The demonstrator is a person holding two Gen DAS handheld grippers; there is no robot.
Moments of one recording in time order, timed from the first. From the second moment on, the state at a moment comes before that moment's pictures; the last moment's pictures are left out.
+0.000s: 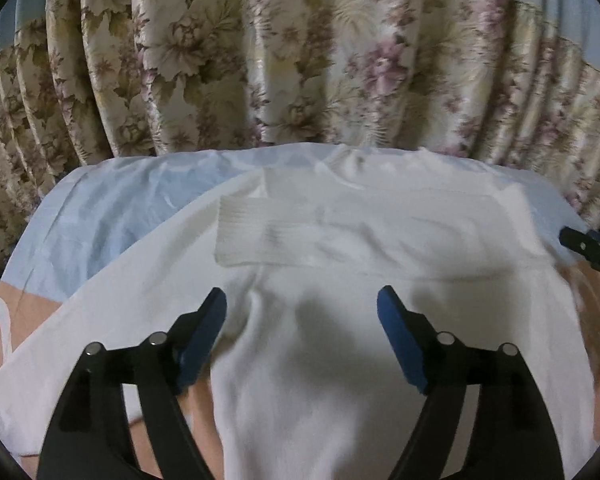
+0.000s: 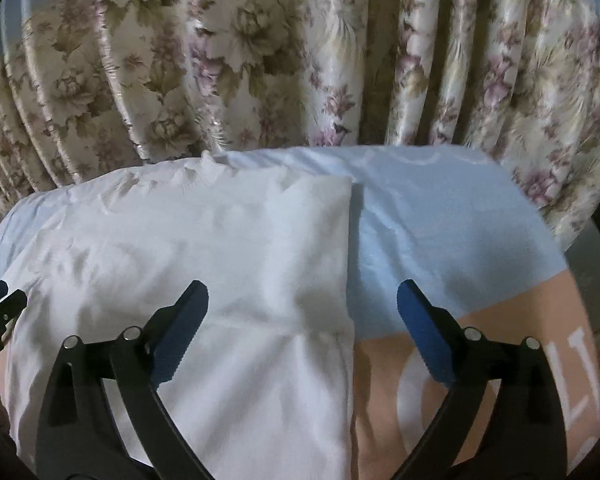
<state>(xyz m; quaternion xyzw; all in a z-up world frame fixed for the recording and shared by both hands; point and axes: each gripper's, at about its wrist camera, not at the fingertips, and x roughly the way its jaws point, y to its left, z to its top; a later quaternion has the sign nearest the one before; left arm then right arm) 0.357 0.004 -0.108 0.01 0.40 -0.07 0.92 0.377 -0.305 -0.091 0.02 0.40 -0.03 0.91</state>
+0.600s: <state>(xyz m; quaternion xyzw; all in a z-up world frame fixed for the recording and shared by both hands) 0.223 0.015 -0.085 -0.03 0.38 -0.02 0.92 0.220 -0.272 -0.061 0.04 0.38 0.02 0.92</state>
